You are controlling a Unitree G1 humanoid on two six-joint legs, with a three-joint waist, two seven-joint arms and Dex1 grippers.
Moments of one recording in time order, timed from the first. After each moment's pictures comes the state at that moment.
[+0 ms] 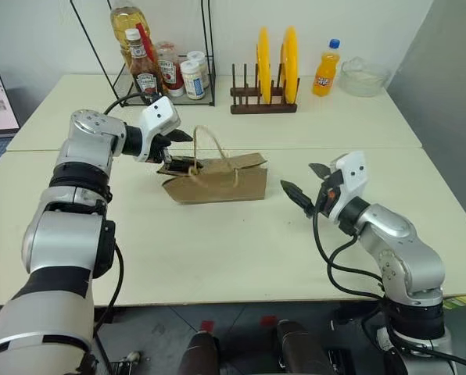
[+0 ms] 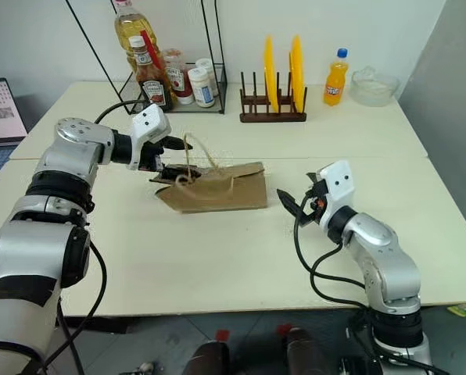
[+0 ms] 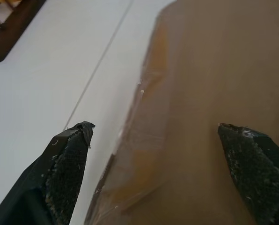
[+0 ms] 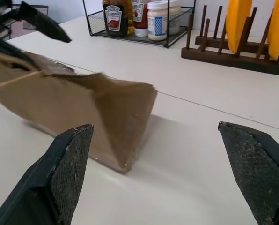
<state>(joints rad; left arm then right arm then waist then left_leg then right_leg) -1.16 0.67 -0.14 0.95 0.06 0.05 -1.42 -0.38 -0.29 -0.06 -0.40 0.27 0.72 0.47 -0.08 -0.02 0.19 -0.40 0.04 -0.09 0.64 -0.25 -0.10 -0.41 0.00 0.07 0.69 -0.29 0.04</state>
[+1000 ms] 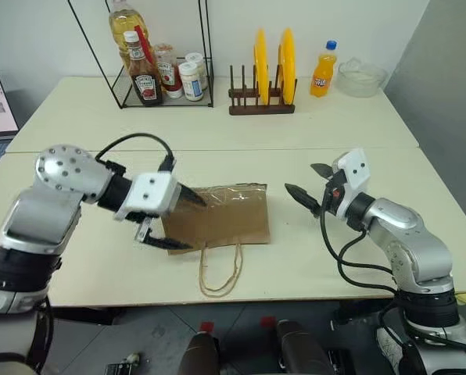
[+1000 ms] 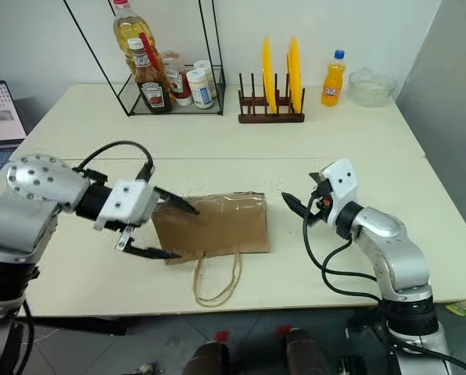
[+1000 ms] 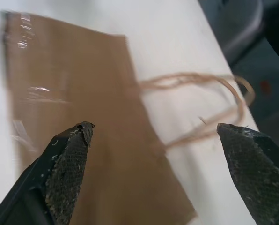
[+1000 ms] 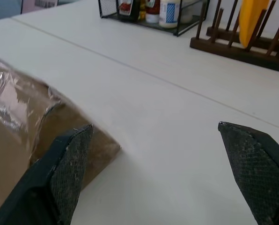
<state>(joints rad) -0.53 0.98 -0.11 -0.14 -0.20 0.08 -1.60 -0.37 -0.44 -0.01 -0.33 0.32 0.67 0.59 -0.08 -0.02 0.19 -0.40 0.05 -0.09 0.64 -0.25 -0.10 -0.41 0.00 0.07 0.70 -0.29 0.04</state>
